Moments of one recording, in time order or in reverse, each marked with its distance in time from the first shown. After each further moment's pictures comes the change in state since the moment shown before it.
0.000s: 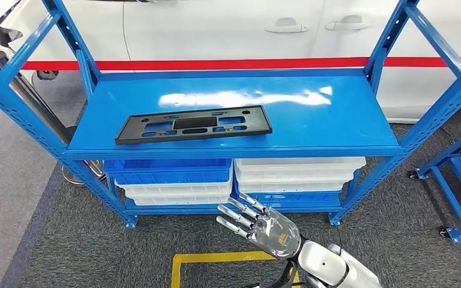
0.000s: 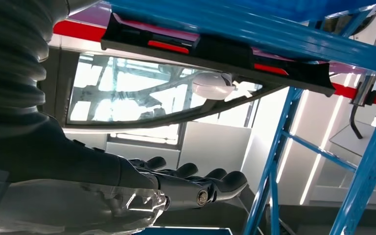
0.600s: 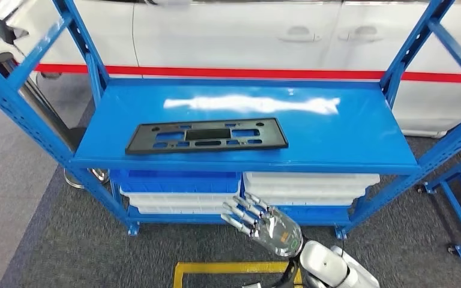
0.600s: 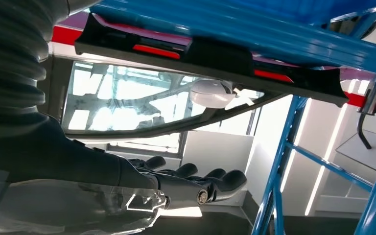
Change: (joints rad) left arm -0.003 -0.015 0.025 0.000 0.000 0.025 -0.013; right arm 0.025 0.013 -0.061 0.029 -0.017 -0.001 -0.033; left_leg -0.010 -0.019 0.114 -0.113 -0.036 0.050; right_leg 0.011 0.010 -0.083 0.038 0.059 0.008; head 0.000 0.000
